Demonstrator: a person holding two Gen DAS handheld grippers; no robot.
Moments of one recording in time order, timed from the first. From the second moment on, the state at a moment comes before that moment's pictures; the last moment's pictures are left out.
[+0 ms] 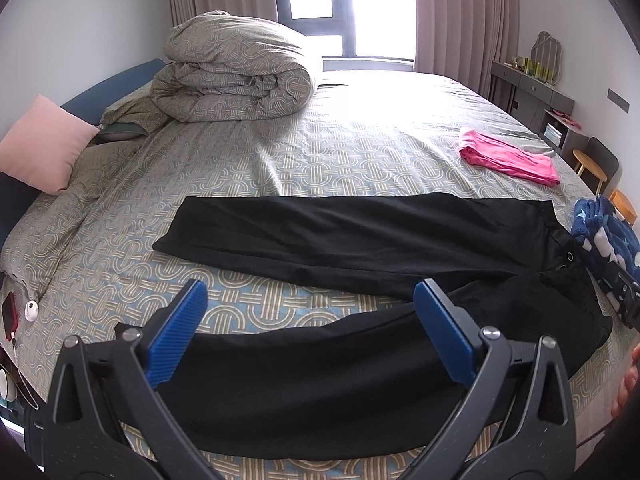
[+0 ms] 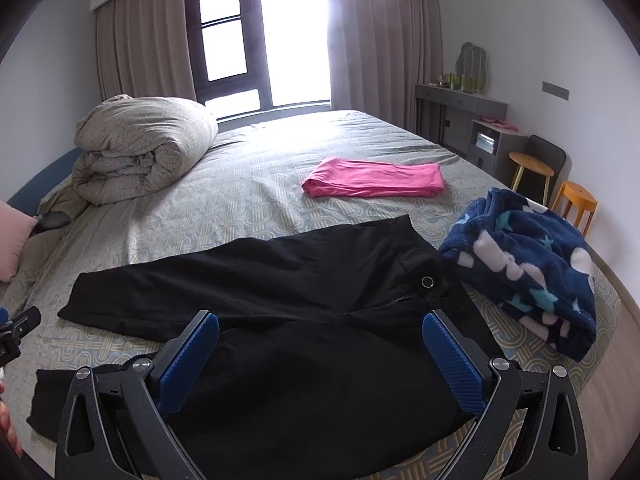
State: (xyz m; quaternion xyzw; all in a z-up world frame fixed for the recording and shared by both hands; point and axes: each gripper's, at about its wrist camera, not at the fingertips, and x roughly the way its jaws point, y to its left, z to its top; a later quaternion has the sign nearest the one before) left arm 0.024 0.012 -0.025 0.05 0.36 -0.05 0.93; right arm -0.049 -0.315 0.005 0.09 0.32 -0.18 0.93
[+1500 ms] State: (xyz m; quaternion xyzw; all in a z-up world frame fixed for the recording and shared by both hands) left arm -0.009 0.092 -0.073 0.02 0.41 0.00 0.91; right arm -0.082 -0.314 -0.032 0.08 0.36 -0.16 0.92
